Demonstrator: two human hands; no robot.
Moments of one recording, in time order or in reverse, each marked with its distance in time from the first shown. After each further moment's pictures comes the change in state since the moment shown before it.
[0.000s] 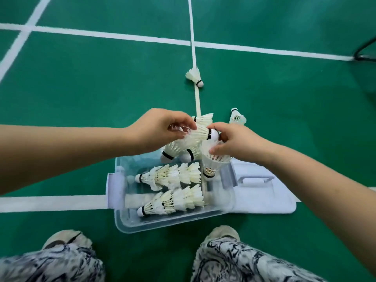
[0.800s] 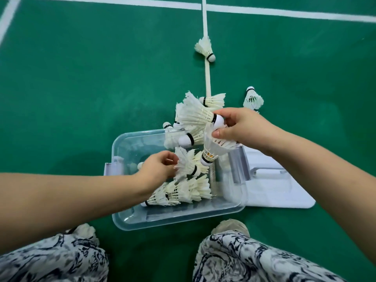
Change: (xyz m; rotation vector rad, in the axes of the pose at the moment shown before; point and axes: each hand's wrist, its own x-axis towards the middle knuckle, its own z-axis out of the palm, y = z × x) left_hand -0.032 -0.071 0.108 -0.654 0.076 -0.748; right_hand 0.039 0.027 0.014 0.295 -0.064 -0.011
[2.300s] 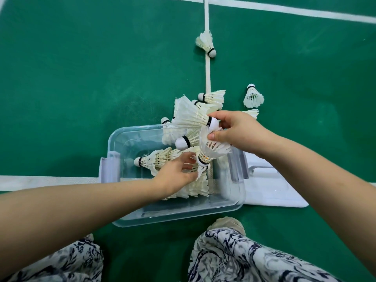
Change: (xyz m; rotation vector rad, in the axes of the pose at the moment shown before) left_hand 0.016 -0.018 0.038 0.269 -0.203 0.151; right_hand 0.004 0.006 0.010 -0.087 0.038 0.053
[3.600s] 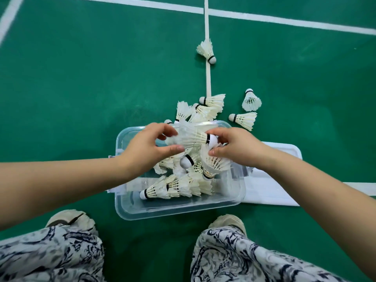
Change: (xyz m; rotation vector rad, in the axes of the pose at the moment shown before) left_hand -0.051 0.045 -0.072 0.113 0.314 0.182; right_hand -0.022 0.004 0.015 -0.114 -0.090 -0.039
